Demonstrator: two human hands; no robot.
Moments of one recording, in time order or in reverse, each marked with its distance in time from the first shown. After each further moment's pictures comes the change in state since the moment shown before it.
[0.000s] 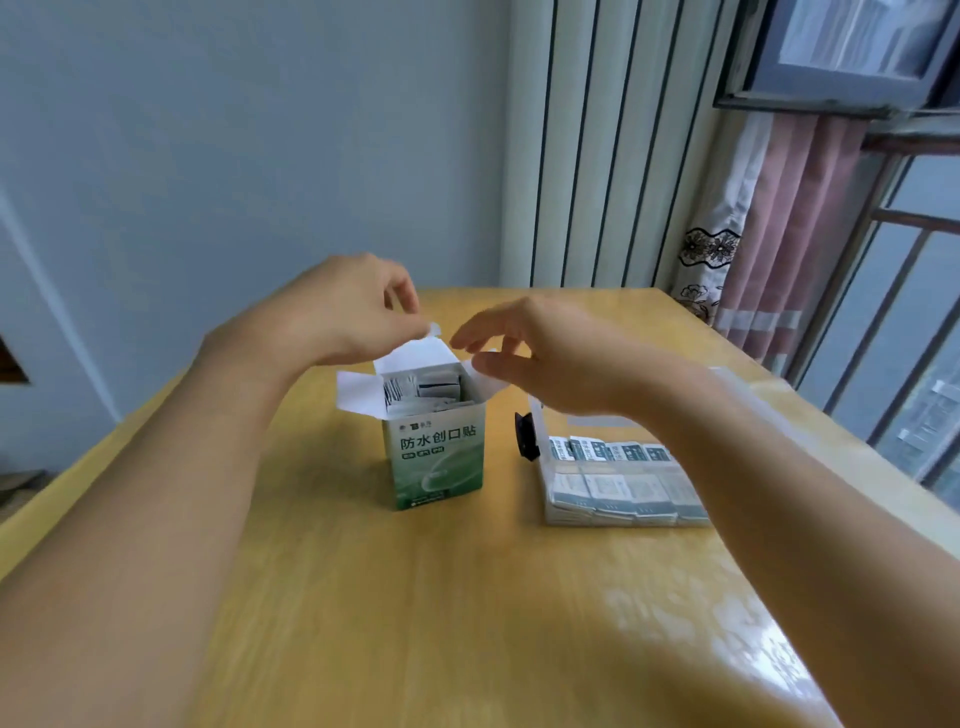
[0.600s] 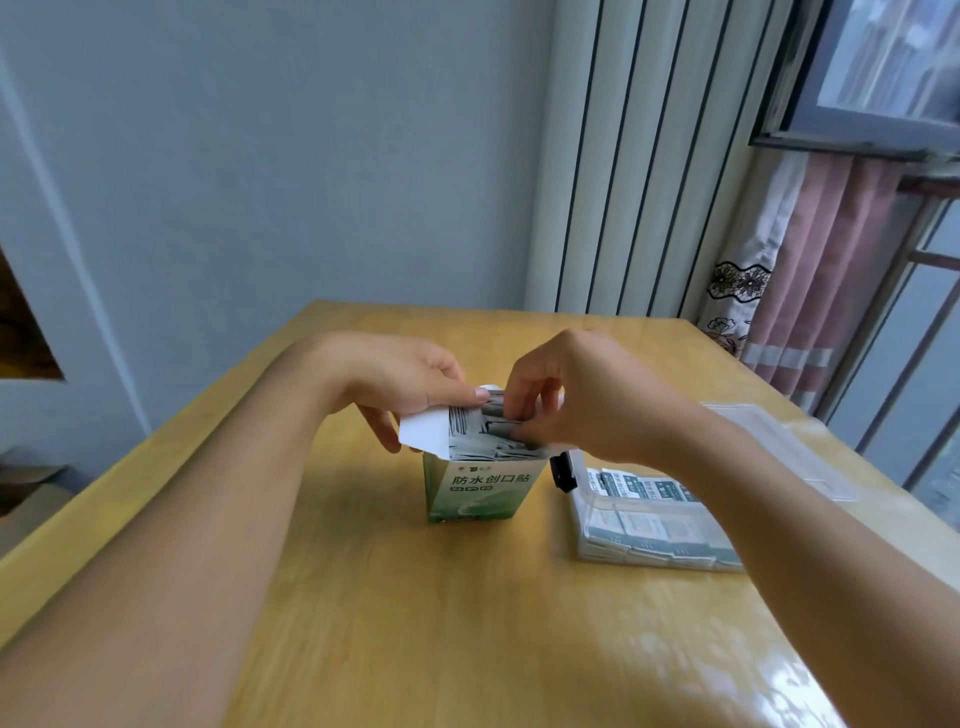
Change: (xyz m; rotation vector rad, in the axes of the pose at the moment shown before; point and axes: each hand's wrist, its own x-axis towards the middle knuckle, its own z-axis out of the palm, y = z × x) left_hand -0.006 -0.010 0.008 -0.299 -0.508 -0.105; right_hand 0.000 -0.006 0.007 0.003 0.042 -0.009
